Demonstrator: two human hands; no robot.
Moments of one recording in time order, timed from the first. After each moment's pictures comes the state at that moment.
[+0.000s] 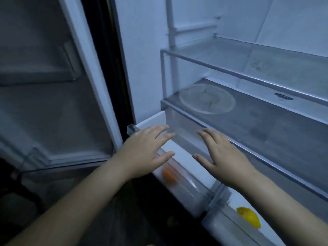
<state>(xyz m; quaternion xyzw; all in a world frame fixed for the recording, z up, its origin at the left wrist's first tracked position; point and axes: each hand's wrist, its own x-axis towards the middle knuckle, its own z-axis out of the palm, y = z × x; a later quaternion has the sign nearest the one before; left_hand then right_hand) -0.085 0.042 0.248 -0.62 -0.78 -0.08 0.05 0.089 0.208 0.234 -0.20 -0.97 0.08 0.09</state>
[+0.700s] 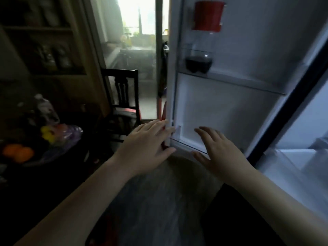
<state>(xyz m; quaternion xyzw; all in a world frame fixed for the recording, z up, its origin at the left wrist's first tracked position) -0.127 -0.309 0.278 -0.28 -0.95 -0.06 0.13 -0.104 -0.085 0.272 0.14 -0.98 0.07 0.07</state>
